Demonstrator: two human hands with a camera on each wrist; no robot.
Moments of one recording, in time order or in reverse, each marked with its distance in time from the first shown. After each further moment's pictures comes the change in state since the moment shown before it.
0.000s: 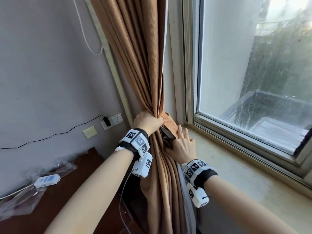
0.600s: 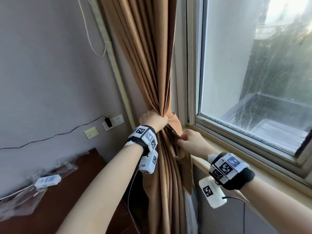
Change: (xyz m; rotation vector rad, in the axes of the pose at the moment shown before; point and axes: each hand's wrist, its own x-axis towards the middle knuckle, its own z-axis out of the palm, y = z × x) left_hand -0.002 0.011 -0.002 0.092 -0.032 0.016; right_hand -0.025 0.008 -0.084 0.528 -0.153 0.031
